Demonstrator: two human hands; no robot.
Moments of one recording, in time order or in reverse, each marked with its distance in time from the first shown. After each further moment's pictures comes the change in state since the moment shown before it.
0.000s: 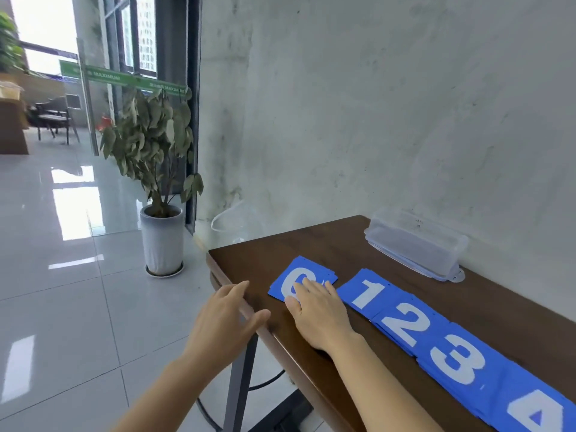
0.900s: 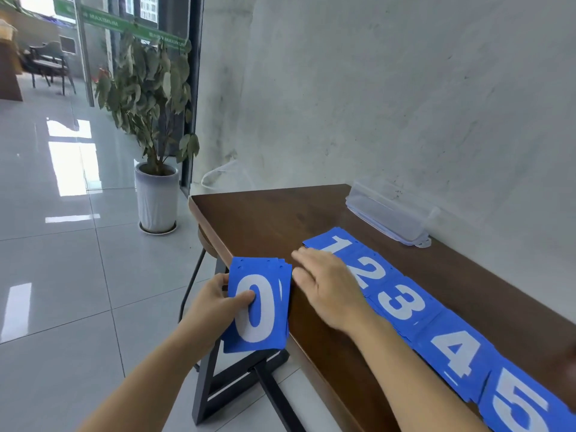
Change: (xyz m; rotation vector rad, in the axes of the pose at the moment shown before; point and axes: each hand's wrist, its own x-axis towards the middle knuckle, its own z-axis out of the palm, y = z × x) left_hand -0.078 0.040 0.042 -0.896 -0.189 -0.502; right_hand -0.106 0.045 -0.042 0.203 0.088 -0.191
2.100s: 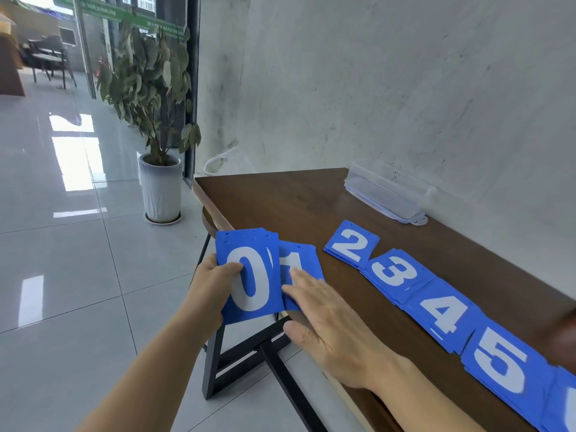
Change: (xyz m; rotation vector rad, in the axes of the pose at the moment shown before) left_hand -0.039 0.005 0.010 -0.242 0.163 0.004; right_hand -0.098 -0.016 0.009 0.002 -0.277 -0.103
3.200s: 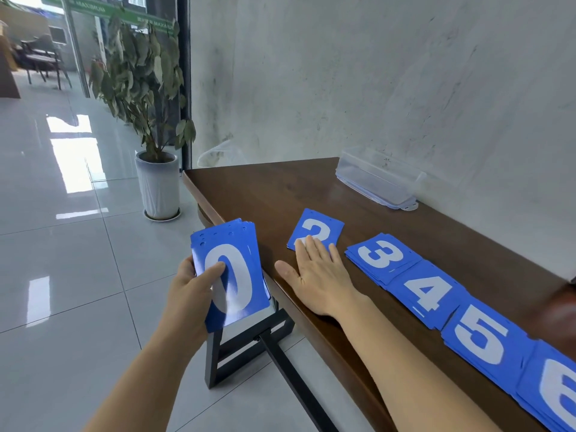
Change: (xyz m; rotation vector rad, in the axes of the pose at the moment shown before) left_hand -0.038 -0.019 -0.004 -0.176 0.034 0.059; right_hand 0.045 0.031 0.000 -0.241 -0.018 0.309
